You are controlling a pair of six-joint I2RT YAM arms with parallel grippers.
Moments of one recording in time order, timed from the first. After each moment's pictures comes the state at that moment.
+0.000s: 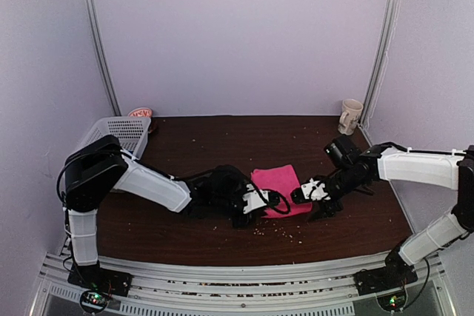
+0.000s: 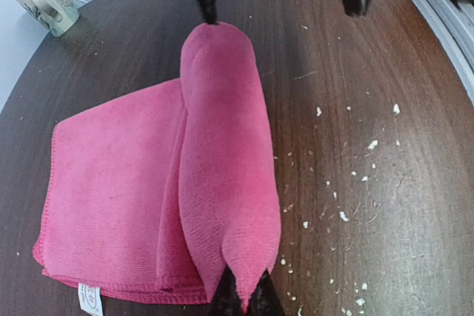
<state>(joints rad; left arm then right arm) -1.04 2.01 1.08 0.31 0.23 0.49 0.55 1.40 0.84 -0.58 -0.47 -1.18</state>
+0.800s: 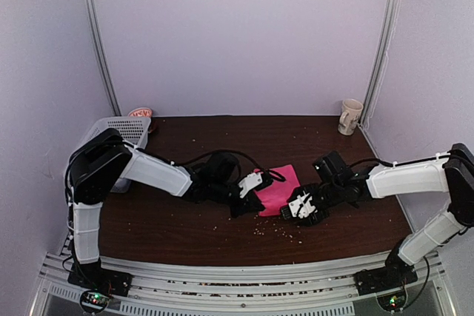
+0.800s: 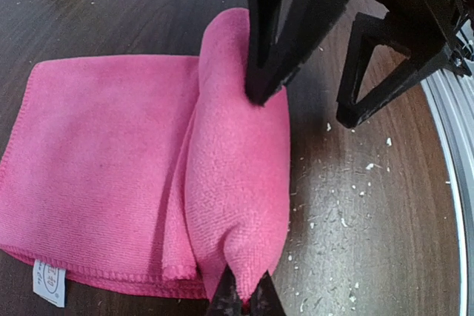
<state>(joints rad) -0.92 2.07 1.19 0.19 0.48 0.24 0.68 1.45 0.69 -0.19 -0.31 -1.22</state>
